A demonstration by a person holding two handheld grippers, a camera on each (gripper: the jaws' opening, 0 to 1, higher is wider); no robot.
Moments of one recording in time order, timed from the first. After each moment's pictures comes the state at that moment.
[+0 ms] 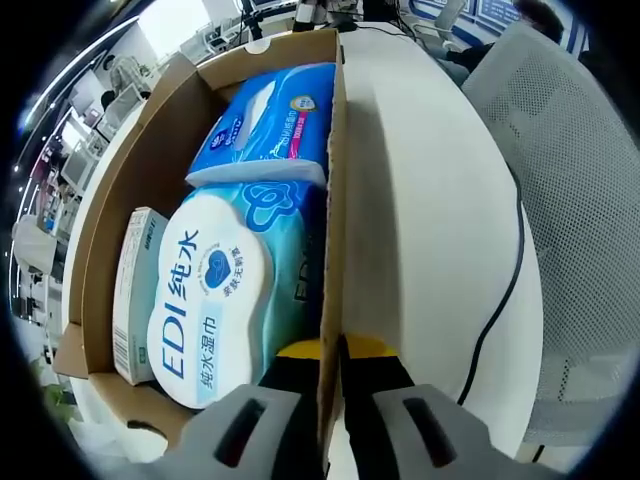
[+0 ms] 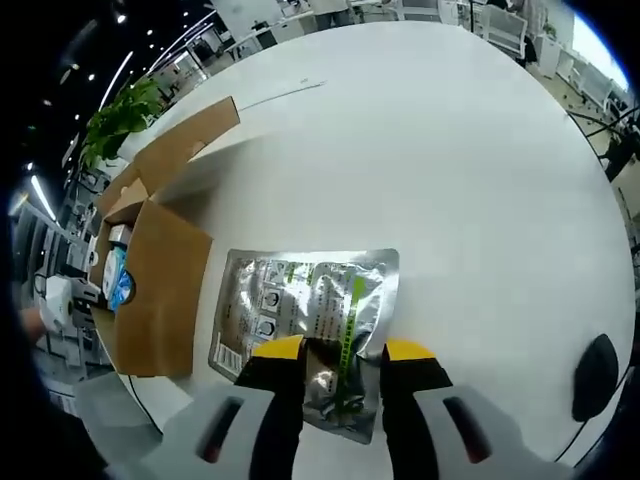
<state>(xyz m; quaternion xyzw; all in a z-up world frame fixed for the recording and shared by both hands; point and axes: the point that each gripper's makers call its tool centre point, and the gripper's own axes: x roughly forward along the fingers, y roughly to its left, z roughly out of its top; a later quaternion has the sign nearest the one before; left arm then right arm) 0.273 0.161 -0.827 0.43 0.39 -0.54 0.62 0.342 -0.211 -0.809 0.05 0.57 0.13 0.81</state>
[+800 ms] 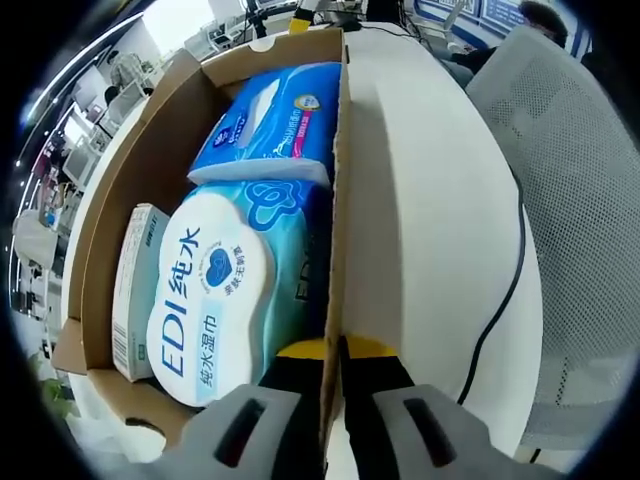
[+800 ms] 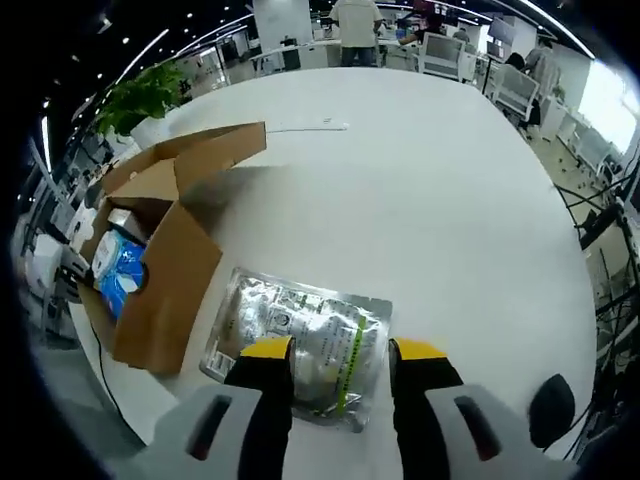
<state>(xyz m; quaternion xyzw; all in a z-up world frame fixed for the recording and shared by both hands) 0.269 0.160 -0.828 0.42 0.39 -0.53 0.62 0.346 -0.211 -0.770 -0.04 0.48 0.12 0.87</state>
